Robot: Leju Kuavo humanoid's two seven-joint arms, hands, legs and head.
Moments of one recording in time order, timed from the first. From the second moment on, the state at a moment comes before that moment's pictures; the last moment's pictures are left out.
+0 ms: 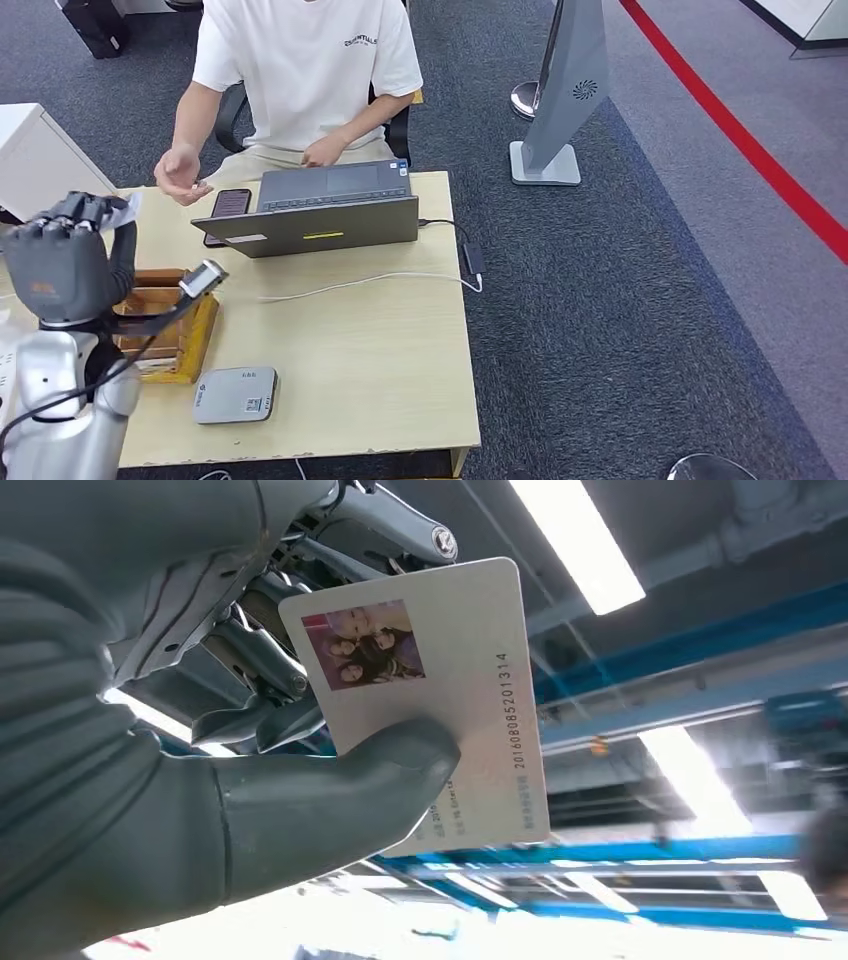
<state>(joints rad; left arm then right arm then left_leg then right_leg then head) -0.18 0.14 -0.08 -1.60 -1.38 0.64 -0.07 -0.09 0.33 -0.92 -0.30 1.10 -0.10 -0.08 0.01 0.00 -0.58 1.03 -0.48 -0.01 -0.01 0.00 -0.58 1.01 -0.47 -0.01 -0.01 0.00</state>
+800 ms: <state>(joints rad) -0.58 0.23 0.09 -1.04 -1.35 0.65 -0.10 -0.13 0.33 -0.83 -0.26 1.11 -0.10 -0.03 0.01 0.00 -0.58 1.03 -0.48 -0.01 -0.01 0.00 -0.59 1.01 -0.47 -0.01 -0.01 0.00</state>
